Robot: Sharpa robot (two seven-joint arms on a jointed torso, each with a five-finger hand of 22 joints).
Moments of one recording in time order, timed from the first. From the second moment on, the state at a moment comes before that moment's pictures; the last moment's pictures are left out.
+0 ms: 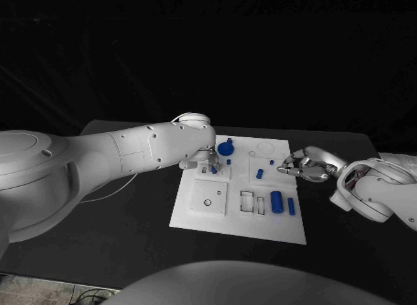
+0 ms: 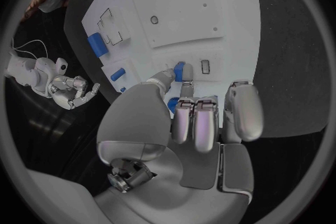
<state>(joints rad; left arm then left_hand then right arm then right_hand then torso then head) 1.23 -0.36 -0.14 1.06 -1.11 0.22 -0.70 1.25 -0.04 0.29 0.08 0.33 1.12 0.03 0.25 0.52 1.46 -0.04 1.55 1.31 1.47 -0.09 1.56 1.31 0.05 1.47 0.02 1.30 1.31 1.15 -0.92 -0.21 1.45 -1.11 -0.28 0.08 1.19 0.11 -0.09 0.27 0.28 0.81 0.14 0.29 0.51 1.47 0.06 1.57 1.31 1.46 0.01 1.57 1.31 0.03 1.47 0.11 1.44 1.31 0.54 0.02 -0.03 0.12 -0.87</state>
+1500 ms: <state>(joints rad) 1.22 -0.35 -0.13 1.03 -1.11 0.23 -0.70 1.25 -0.05 0.29 0.08 0.33 1.12 0.03 0.25 0.52 1.47 -0.04 1.55 1.31 1.47 -0.09 1.56 1.31 0.05 1.47 0.02 1.30 1.31 1.15 -0.92 -0.21 1.45 -1.11 -0.28 0.08 1.19 0.12 -0.09 0.27 0.28 0.81 0.14 0.29 0.51 1.47 0.06 1.57 1.31 1.46 0.01 1.57 1.31 0.03 1.47 0.11 1.44 1.31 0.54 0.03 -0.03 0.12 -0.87</state>
